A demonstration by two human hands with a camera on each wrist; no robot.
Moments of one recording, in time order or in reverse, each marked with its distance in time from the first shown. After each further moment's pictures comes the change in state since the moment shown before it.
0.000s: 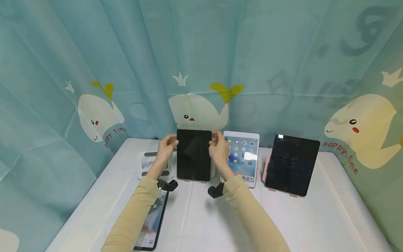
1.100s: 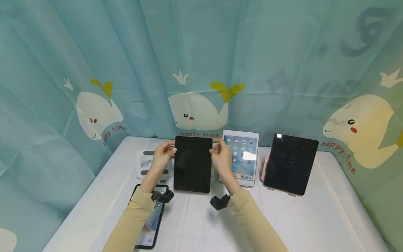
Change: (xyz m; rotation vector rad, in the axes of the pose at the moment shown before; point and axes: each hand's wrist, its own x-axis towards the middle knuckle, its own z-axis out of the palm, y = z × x) left_hand -0.039 0.002 -0.012 -0.019 -0.059 0.030; right_hand -0.033 -0.003 -0.020 0.110 -0.046 0.019
